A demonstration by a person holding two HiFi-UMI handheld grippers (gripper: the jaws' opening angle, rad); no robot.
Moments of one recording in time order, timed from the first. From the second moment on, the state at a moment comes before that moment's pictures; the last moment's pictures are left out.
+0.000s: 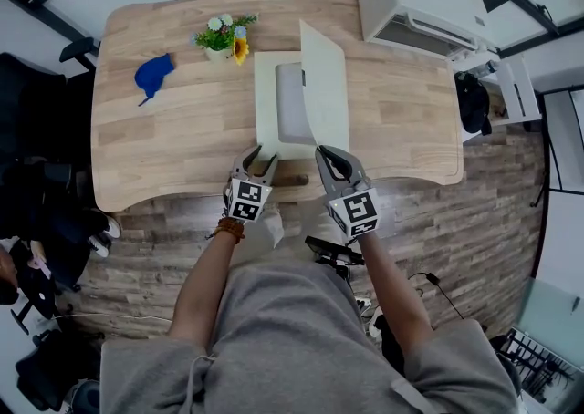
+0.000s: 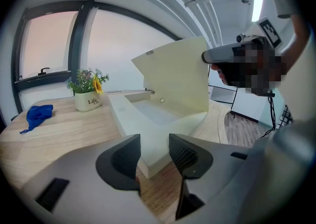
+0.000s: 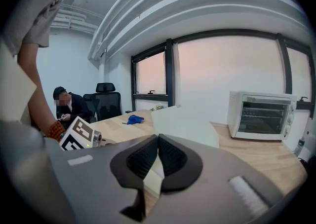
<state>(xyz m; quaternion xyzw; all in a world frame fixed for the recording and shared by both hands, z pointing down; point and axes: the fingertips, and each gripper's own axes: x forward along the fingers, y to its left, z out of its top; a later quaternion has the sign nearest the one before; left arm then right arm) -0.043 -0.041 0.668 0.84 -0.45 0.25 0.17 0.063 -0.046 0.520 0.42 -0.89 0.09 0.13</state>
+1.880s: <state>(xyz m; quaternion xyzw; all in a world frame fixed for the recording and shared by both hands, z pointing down) -0.030 -0.024 0.668 0.86 -0.42 0.24 0.18 0.013 -0.032 0.559 0.35 -0.91 0.12 0.18</state>
